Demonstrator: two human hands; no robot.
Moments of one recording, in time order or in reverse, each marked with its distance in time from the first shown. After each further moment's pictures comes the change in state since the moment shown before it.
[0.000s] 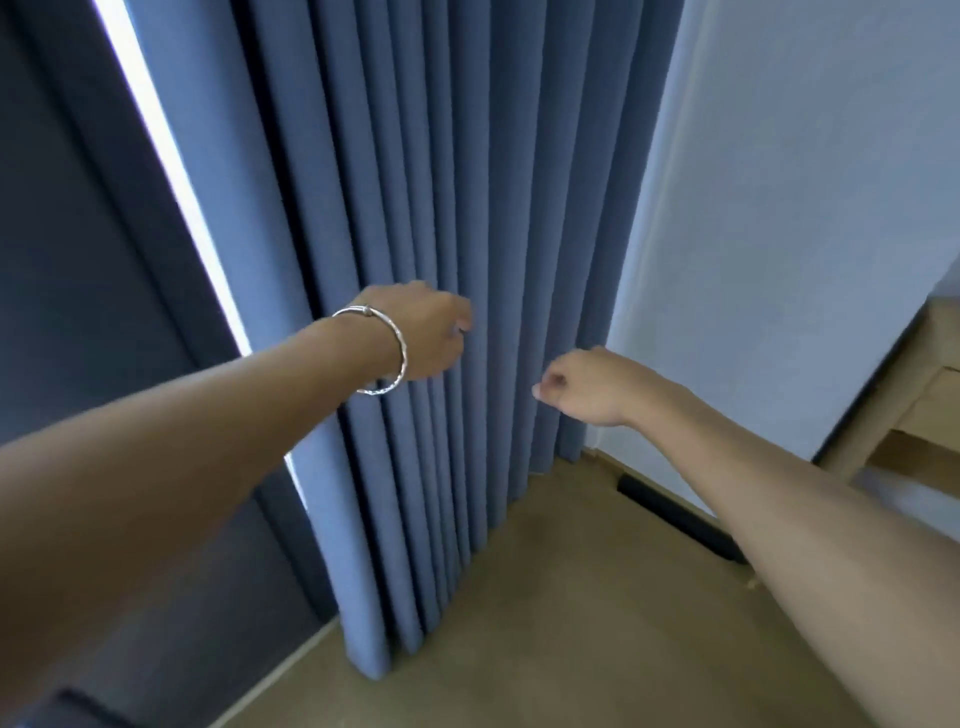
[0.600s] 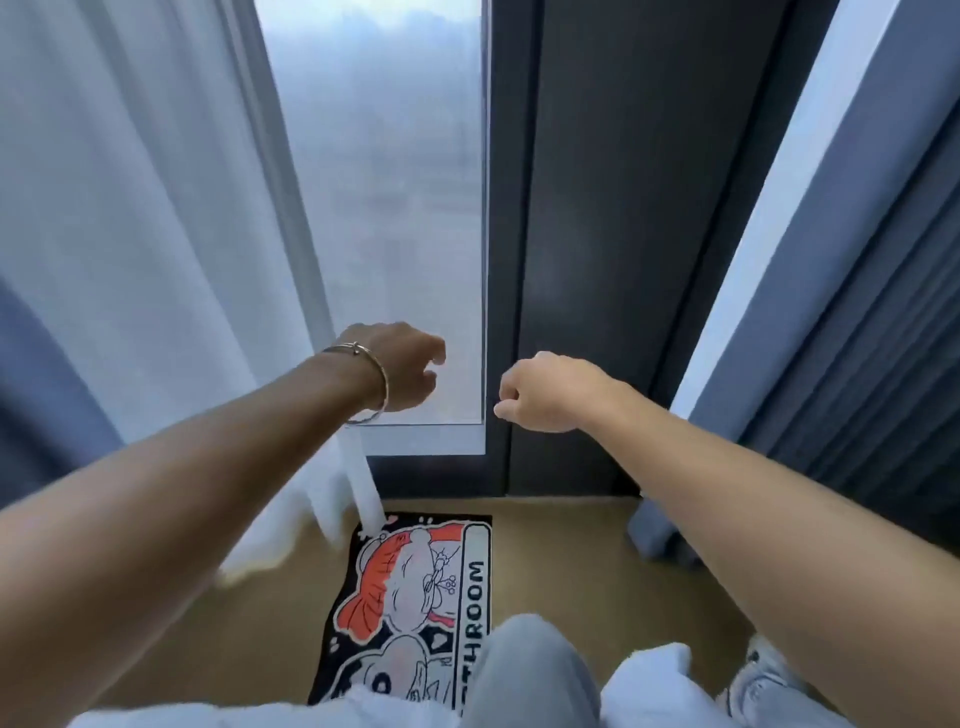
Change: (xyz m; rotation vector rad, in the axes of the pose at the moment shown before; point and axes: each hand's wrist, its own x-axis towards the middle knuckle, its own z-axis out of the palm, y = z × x) left_hand -0.551 -0.158 0.067 0.094 -0.213 -0.813; right_hand -0.217 -0.424 0.238 -0.313 -0.182 -0.848
